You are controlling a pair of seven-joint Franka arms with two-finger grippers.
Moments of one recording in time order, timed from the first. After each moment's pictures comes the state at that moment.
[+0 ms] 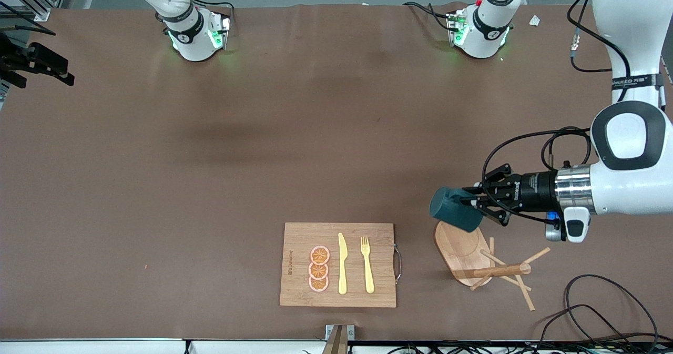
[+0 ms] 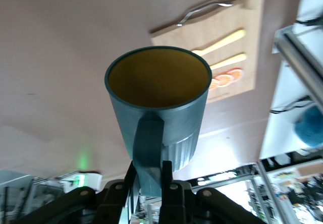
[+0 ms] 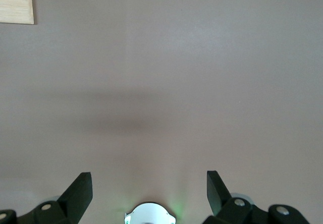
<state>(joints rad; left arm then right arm) -0.07 0.55 -0.03 -1.30 -0.83 1.72 -1.06 -0.05 -0.11 -0.01 -1.59 0.00 1.39 -0.10</state>
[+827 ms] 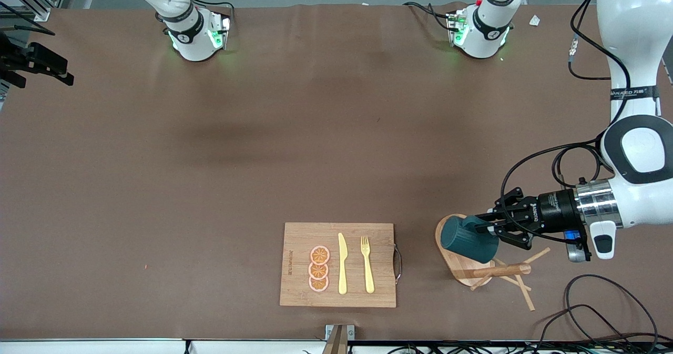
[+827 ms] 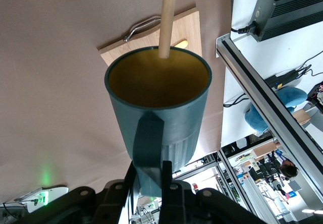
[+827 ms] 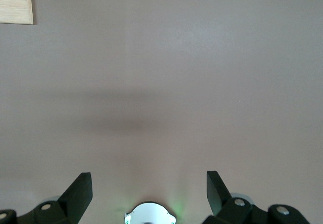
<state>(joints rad) -0.03 0.59 -0.03 -1.27 -0.94 1.83 -0.93 -0.05 -0.11 -0.01 -1.59 0.00 1.39 -0.10</state>
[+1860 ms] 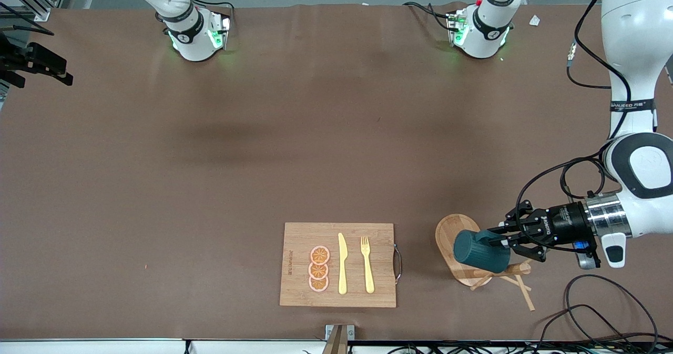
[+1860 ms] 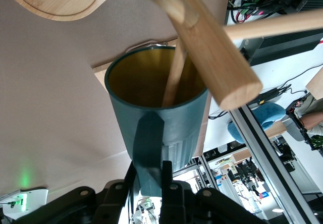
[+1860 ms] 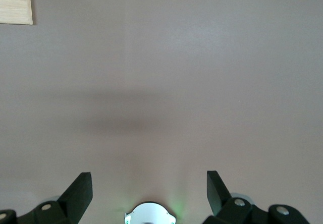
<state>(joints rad) 0.03 0.66 -0.03 -1.27 -1.00 1.86 -0.90 -0.05 -0.11 -0.02 -1.59 0.00 1.39 -0.10</state>
